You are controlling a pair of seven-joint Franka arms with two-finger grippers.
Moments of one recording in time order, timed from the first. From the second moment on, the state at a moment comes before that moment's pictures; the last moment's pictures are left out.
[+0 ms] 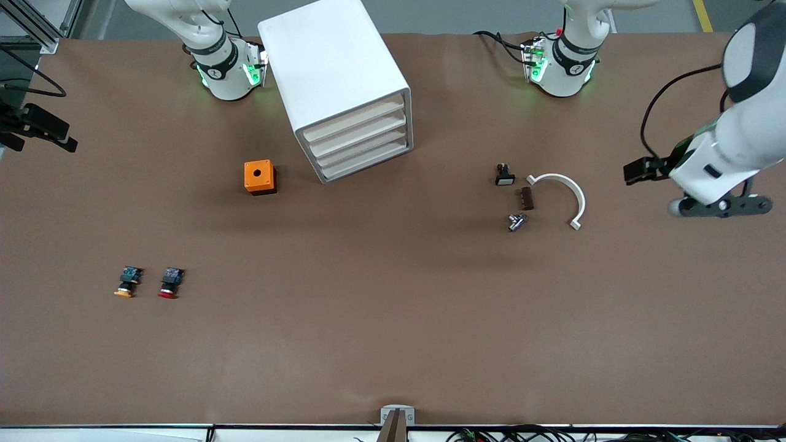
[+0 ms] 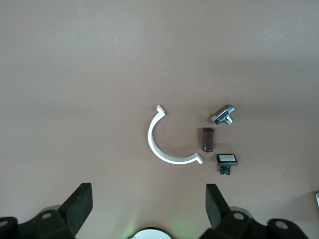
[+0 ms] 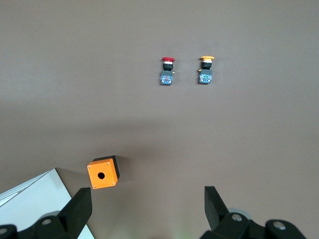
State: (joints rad) left arm -0.07 0.17 -0.09 -1.58 0.05 1.52 -0.18; right arm 0.01 -0.10 -0.12 -1.65 0.02 1.53 -0.05
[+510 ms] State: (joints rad) left arm -0.27 0.44 -0.10 -1.53 -0.04 1.60 -0.72; right arm 0.01 -0.10 -0.12 -1.65 0.02 1.53 -0.05
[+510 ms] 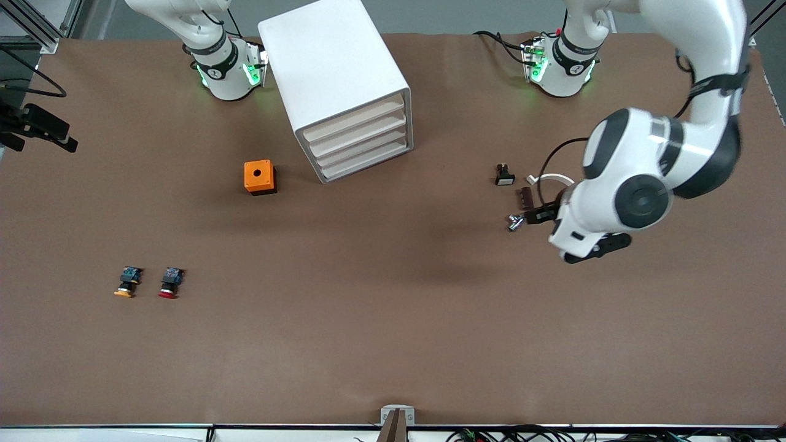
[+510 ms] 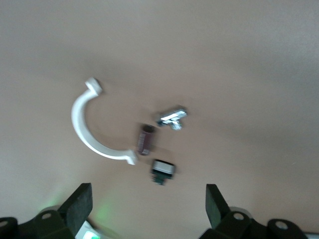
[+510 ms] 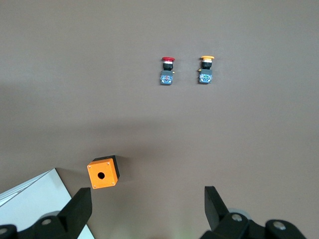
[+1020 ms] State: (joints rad) left arm -0.35 0.64 -0.10 -1.46 -0.23 1.63 -1.34; right arm 0.01 -0.10 -0.12 -1.65 0.02 1.53 -0.05
